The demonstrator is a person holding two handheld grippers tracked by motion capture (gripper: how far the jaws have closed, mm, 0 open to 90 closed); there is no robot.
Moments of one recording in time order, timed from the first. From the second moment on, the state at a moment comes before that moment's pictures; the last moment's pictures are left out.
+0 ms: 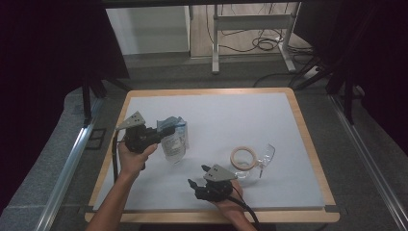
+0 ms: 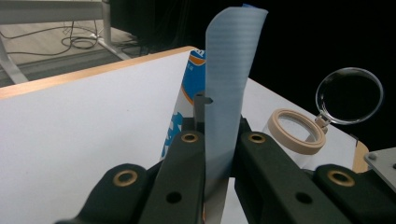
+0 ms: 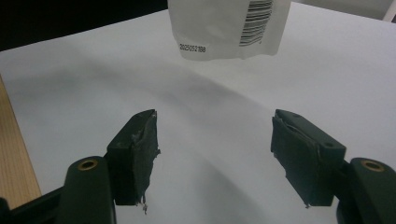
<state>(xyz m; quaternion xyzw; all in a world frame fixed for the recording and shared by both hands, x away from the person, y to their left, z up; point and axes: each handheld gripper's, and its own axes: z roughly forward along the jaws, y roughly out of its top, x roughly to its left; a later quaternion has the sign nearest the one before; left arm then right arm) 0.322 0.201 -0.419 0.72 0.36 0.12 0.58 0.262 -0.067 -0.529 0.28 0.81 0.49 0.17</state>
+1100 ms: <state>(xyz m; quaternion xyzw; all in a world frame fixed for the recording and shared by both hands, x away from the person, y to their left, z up) 0.312 0.177 -0.411 0.74 0.33 0.11 0.58 0.276 -0.062 -0.536 0.31 0.80 0.48 0.19</state>
